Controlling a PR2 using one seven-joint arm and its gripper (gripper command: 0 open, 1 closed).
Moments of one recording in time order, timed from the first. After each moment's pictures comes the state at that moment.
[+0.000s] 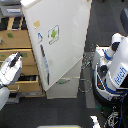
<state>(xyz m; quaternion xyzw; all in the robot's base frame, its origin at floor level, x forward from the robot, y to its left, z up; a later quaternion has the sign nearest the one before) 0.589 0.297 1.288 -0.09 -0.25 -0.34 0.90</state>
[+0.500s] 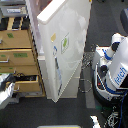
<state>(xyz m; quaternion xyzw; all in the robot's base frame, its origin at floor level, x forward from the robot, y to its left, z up) 0.466 0.298 1.314 -0.10 -0.25 -0.45 0.85</state>
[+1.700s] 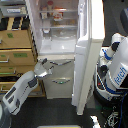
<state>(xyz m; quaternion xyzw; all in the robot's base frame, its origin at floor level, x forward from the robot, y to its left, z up) 0.742 0.174 1.028 -0.08 0.01 -0.36 0.93</state>
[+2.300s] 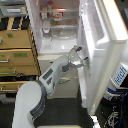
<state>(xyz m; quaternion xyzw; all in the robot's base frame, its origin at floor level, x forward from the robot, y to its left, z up) 0.787 -0.146 1.094 -0.03 -0.02 -0.48 0.87</state>
